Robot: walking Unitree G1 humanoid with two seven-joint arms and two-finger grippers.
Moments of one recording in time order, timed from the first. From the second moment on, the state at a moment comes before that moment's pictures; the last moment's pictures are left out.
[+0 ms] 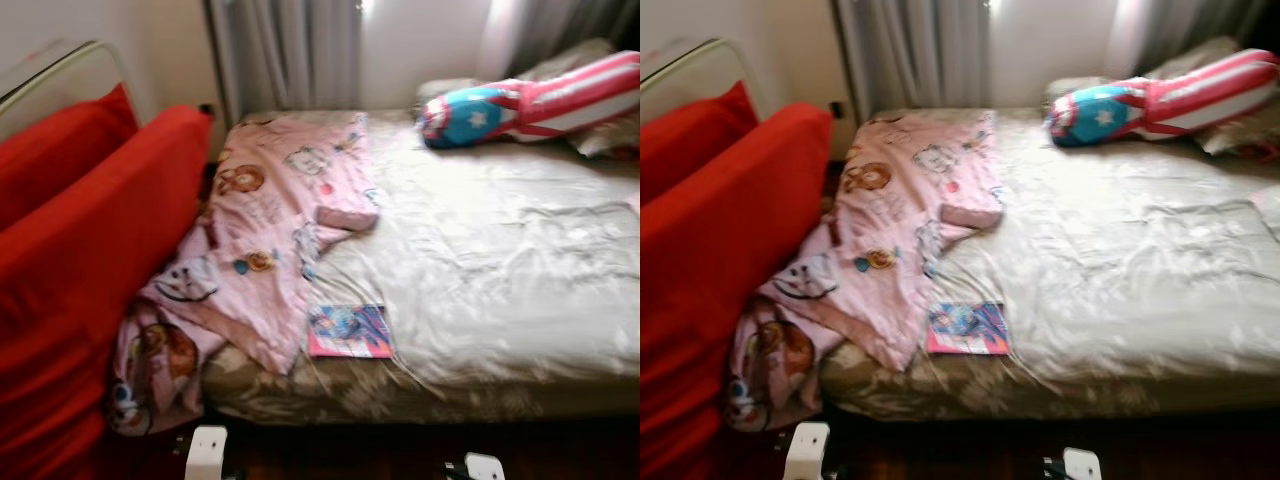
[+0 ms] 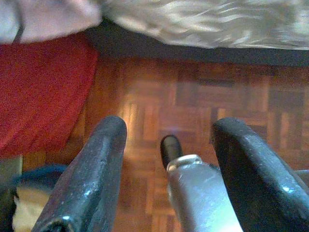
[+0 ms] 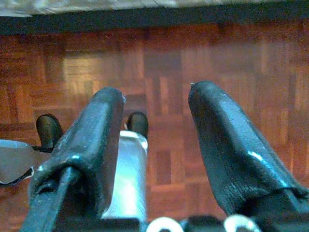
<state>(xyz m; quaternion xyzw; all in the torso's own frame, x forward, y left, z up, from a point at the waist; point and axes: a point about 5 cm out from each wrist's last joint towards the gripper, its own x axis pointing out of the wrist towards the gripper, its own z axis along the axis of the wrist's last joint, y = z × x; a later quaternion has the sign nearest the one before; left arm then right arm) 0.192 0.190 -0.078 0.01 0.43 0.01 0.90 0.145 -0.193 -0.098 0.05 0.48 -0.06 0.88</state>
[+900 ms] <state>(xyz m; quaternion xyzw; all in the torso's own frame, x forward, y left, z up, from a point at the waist) 0.200 0.183 -0.073 0.00 0.40 0.00 0.91 0.155 -0.193 -0.093 0.04 0.45 -0.04 0.89</state>
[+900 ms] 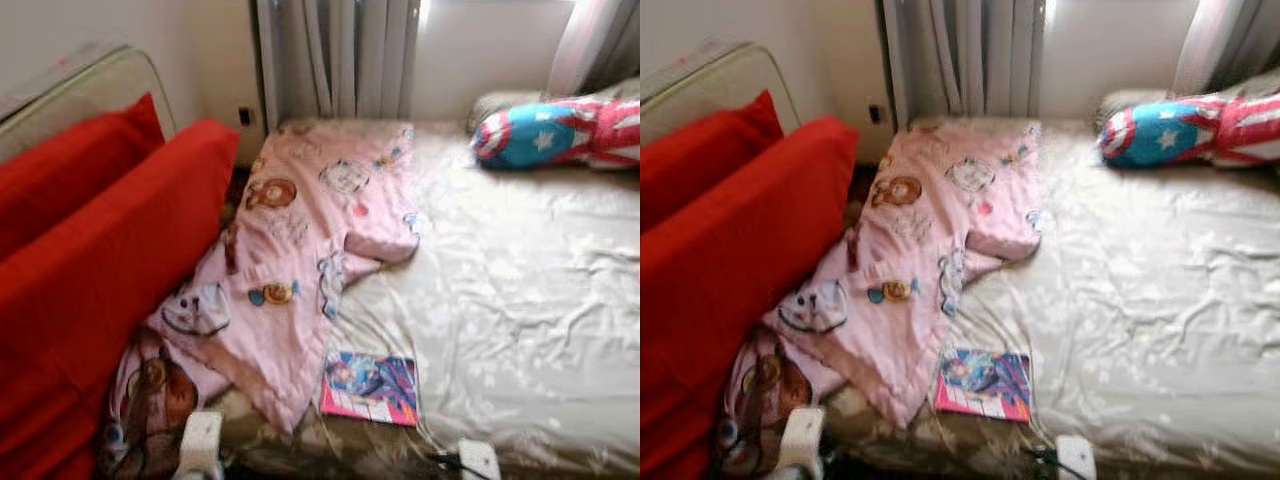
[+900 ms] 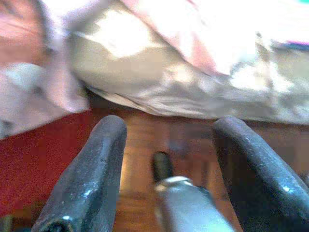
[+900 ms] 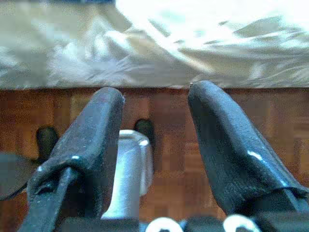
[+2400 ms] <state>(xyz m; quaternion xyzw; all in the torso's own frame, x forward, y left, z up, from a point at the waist) 0.274 0.172 0.024 -0.06 0.07 -0.04 0.99 0.244 -0.181 -0.017 0.06 0.14 -0.04 0.99</state>
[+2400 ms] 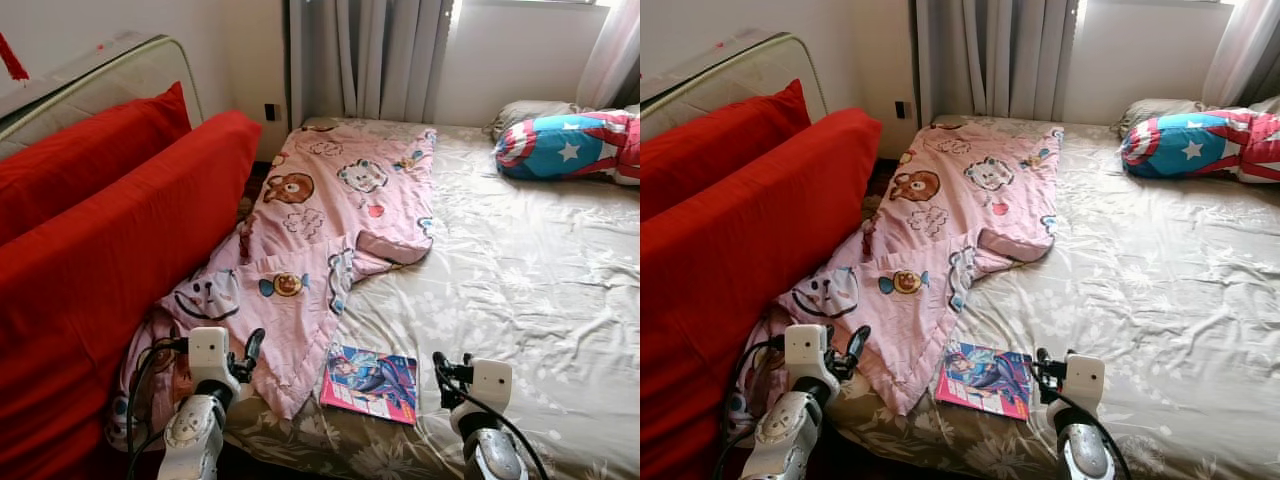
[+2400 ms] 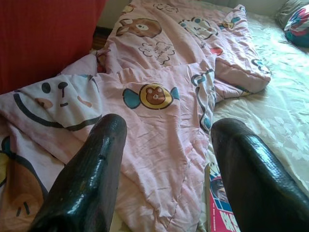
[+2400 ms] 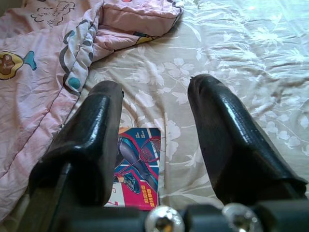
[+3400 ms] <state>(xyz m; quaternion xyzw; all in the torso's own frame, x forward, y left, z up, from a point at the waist) 0.273 0.173 0.025 -0.06 0.08 -0.04 0.99 0.244 -0.174 -0.025 0.06 0.17 -0.03 0.98</state>
